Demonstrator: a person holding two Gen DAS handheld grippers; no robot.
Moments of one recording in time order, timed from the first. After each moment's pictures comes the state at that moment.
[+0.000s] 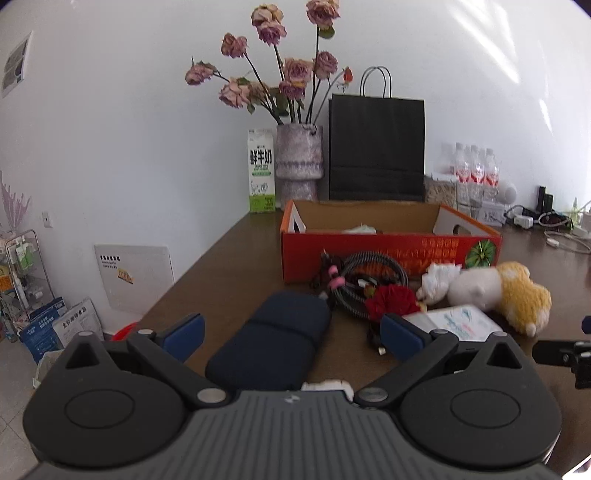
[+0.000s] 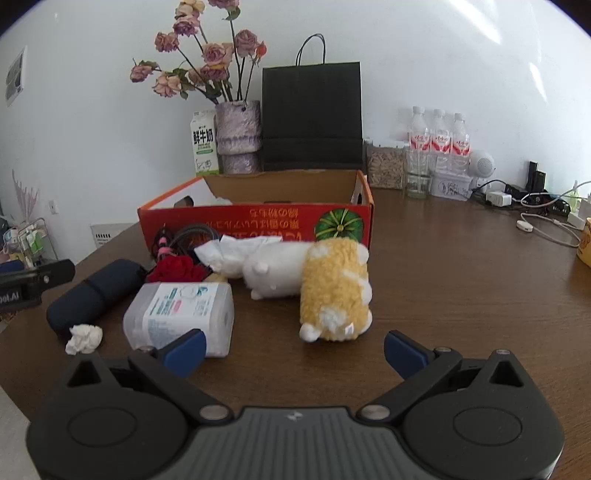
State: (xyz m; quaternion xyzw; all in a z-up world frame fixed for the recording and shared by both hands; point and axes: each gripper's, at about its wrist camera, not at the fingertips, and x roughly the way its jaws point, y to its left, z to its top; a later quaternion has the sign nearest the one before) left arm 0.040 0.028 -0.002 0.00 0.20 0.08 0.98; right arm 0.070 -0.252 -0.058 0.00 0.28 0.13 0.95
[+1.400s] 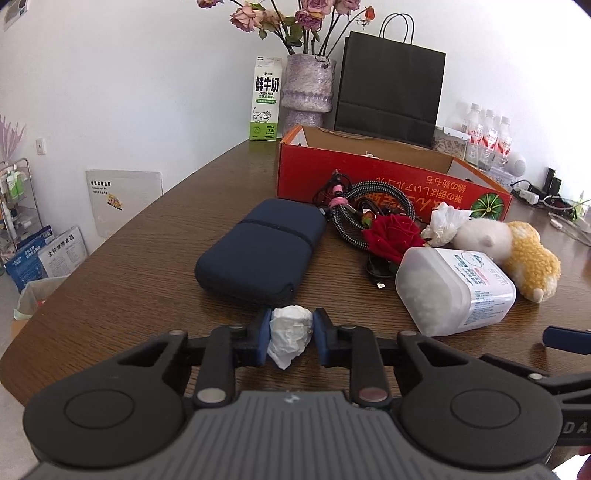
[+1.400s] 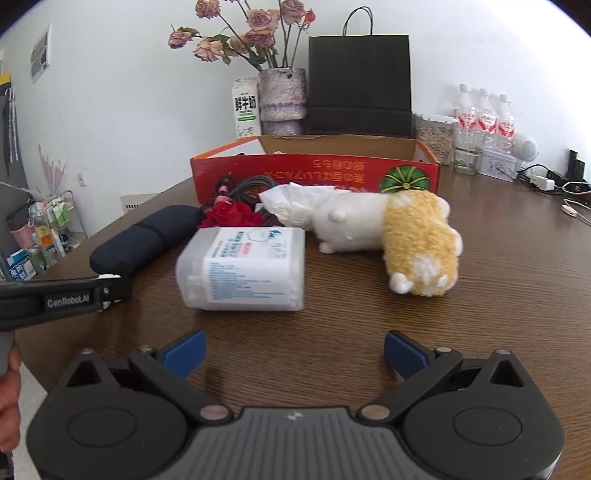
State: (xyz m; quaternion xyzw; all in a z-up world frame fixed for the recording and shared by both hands) left arm 0.055 0.037 -0.035 -0.07 0.28 0.07 0.95; right arm 0.071 -0.205 -0.088 -0.02 0.30 0.18 0.94
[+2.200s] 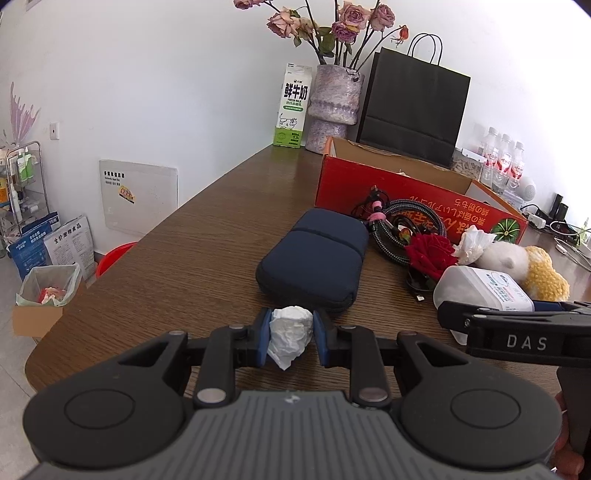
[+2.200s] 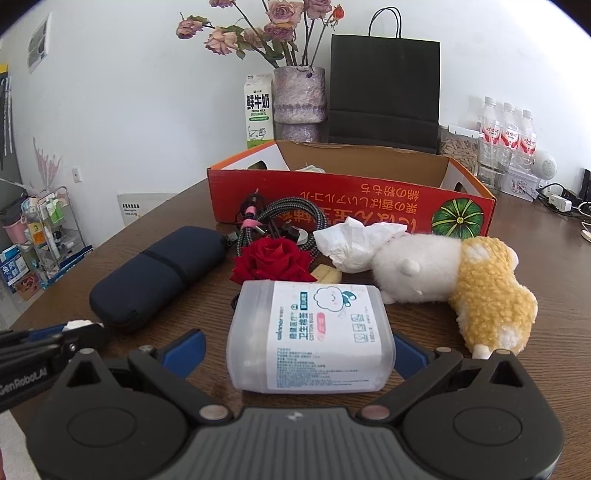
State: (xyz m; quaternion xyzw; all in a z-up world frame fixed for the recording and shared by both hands) left arm 0.042 0.077 -0.032 -0.10 0.27 0.08 0.95; right arm 0.110 -0.141 -0.075 -0.03 0.31 0.17 0.94
